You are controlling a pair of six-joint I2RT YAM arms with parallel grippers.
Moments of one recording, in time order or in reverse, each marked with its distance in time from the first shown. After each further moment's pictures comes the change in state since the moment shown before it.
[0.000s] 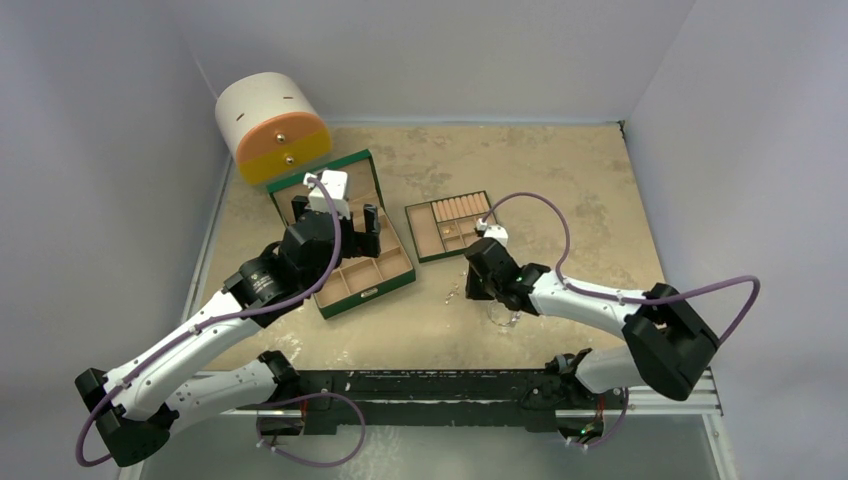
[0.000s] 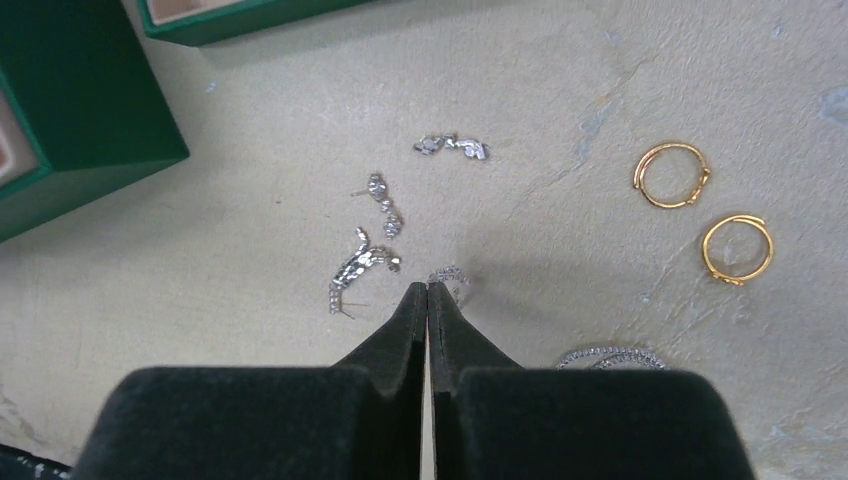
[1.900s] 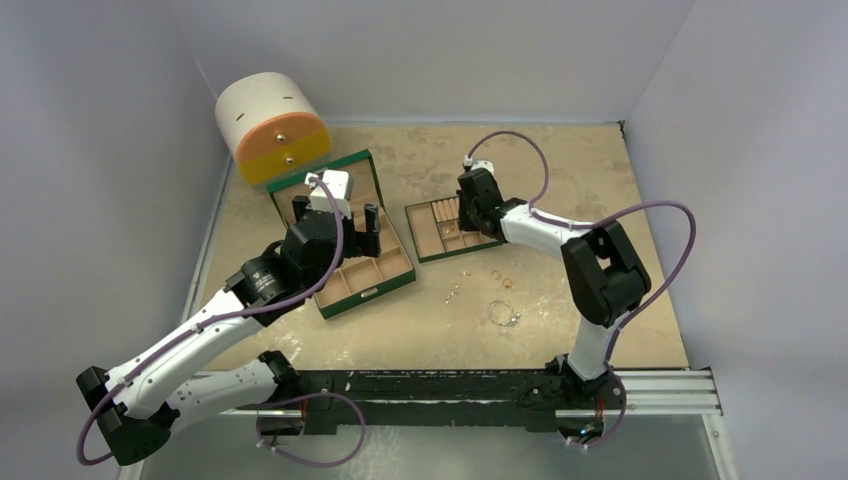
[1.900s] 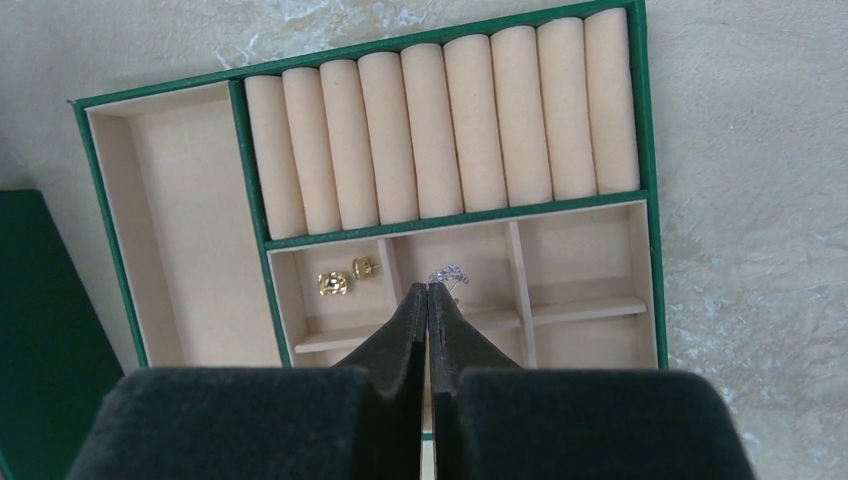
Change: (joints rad) left arm 0.000 0.010 0.001 -0.002 -0.009 0.001; right arm -0.256 0.443 0.509 0.041 0.002 -0.318
